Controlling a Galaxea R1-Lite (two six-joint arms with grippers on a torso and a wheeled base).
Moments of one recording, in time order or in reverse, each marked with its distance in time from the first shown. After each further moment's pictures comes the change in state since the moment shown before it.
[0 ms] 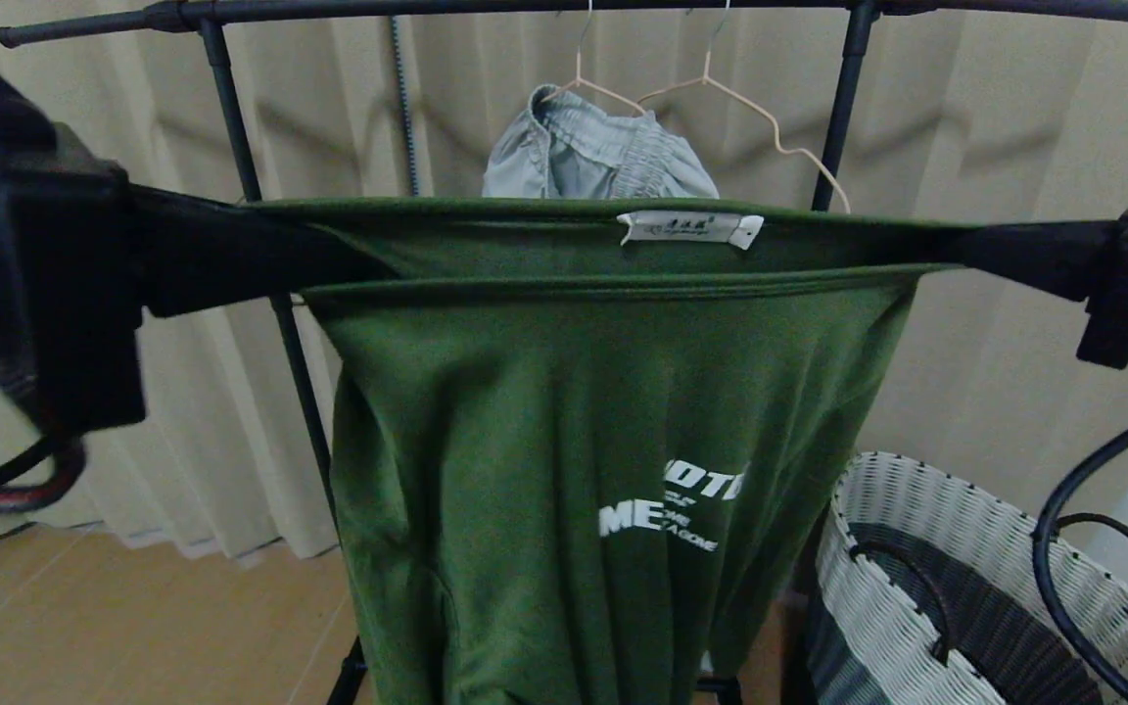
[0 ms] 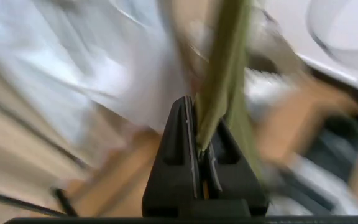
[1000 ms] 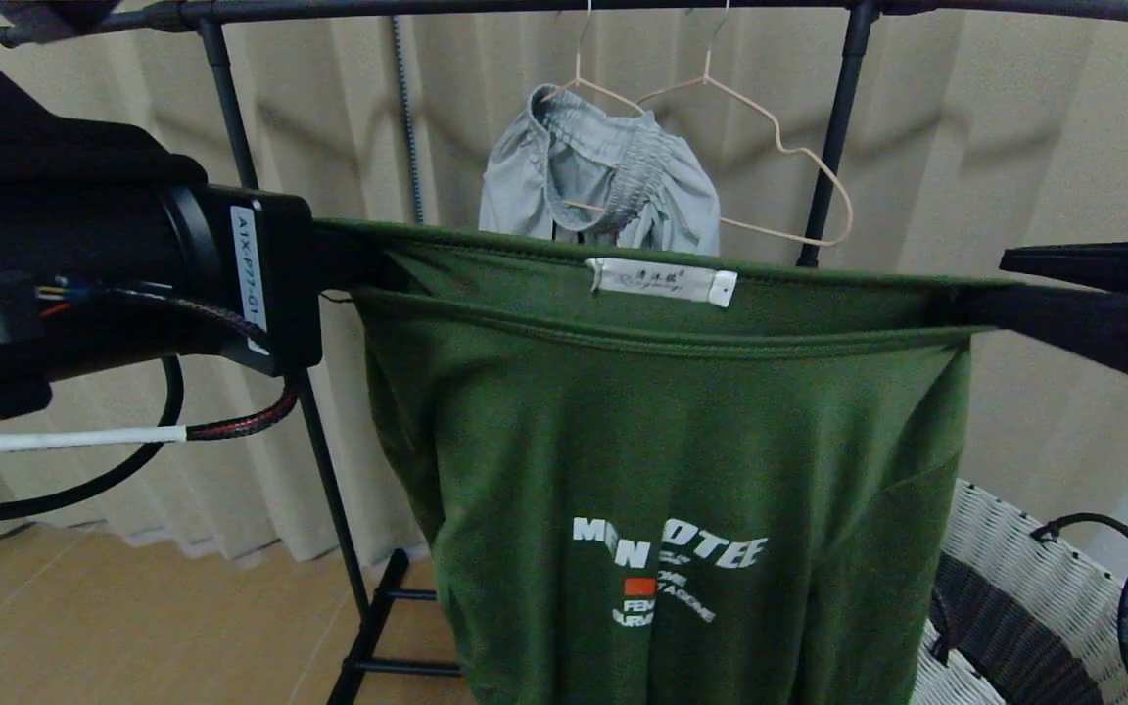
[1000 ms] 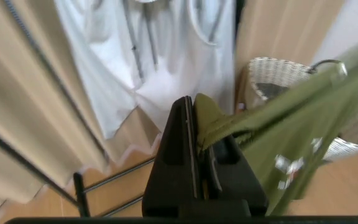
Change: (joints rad) left arm -0.004 0.057 0.103 -0.188 0.226 -0.112; right arm 0.019 -0.091 0.053 0.066 -0.017 0.000
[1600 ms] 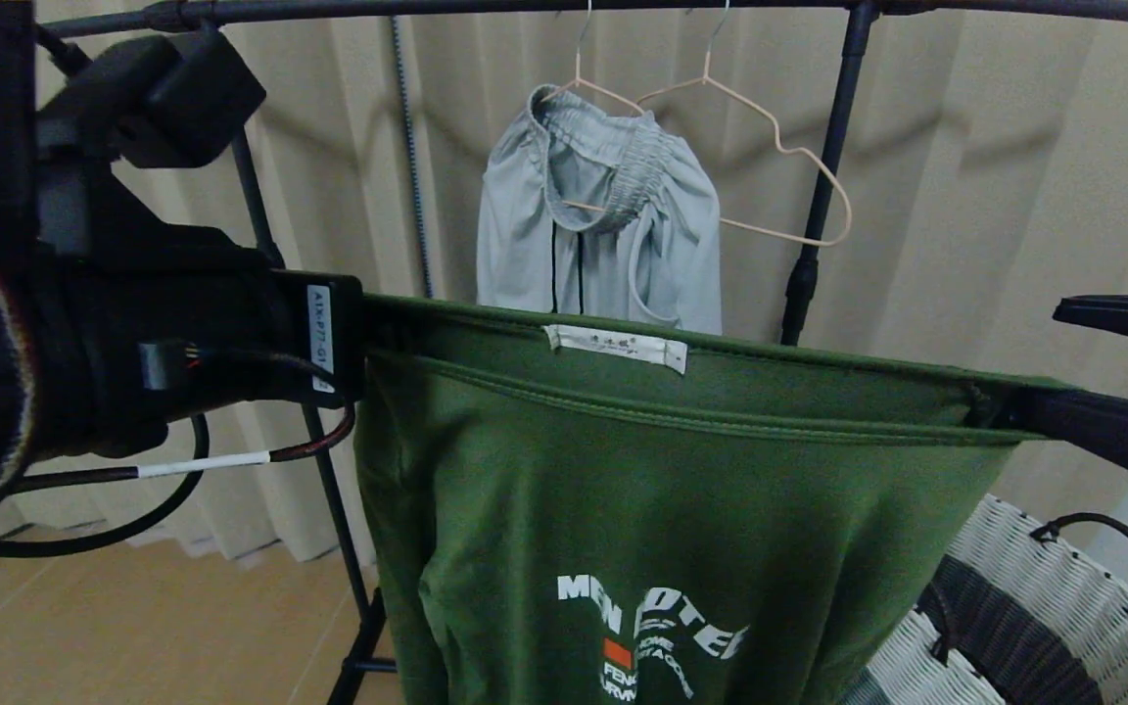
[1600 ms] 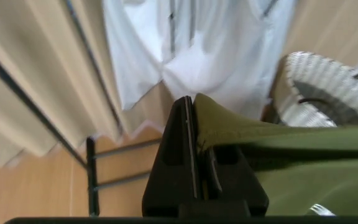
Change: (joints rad) left arm 0.053 0.057 0.069 -0.004 0.107 -0.106; right arm 0.089 -0.152 0.127 -0.002 0.034 0.010
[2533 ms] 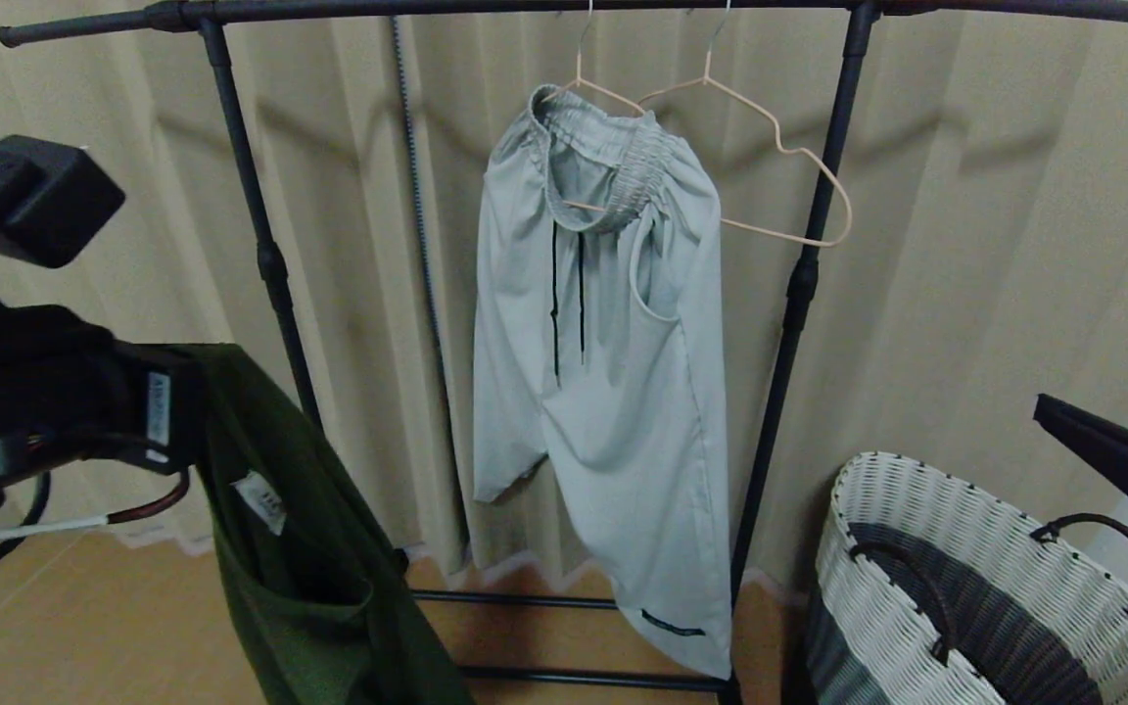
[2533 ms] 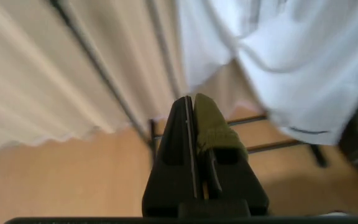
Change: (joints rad) left arm 0.279 -0.173 0.249 -0.077 -0.087 0.268; right arm -0.130 -0.063 0.281 -0.294 -0.291 -0.225
